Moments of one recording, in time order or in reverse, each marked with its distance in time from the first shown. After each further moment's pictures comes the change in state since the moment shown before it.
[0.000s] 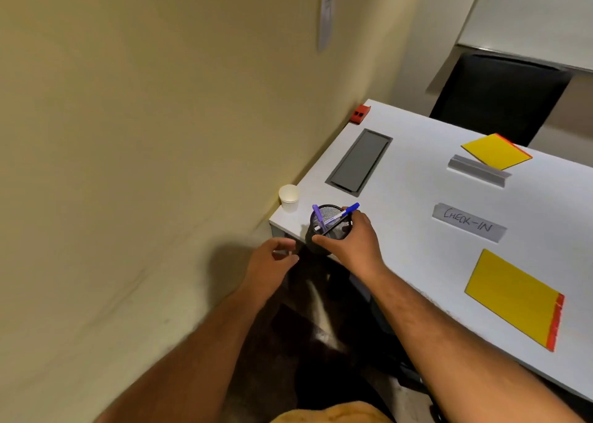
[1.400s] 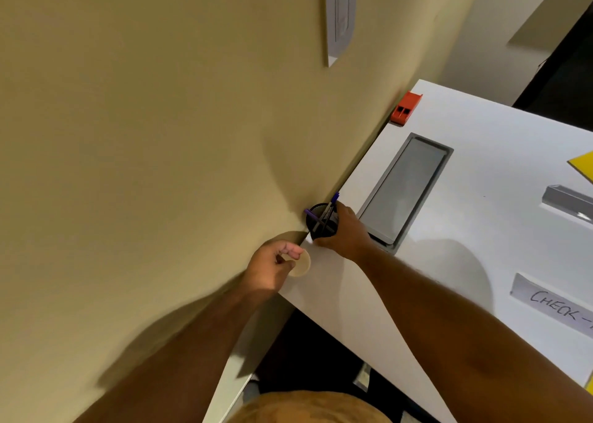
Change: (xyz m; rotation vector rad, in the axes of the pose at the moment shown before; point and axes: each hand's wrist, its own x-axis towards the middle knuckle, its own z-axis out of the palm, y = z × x) left_hand 0.291 0.043 0.012 0.217 -0.087 -0.112; right_hand 0.355 0.033 0.099 -0.082 -0.434 0.018
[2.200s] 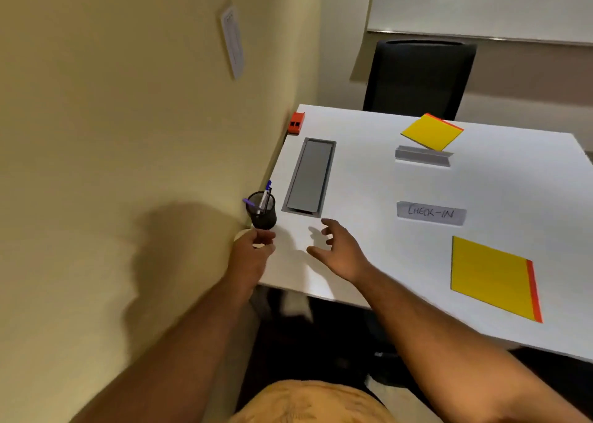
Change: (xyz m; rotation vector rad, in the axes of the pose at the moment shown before) left_hand -0.117 0.025 0.022 -0.247 -0.051 0.088; right_hand -0.248 0.026 0.010 0.084 0.416 0.126
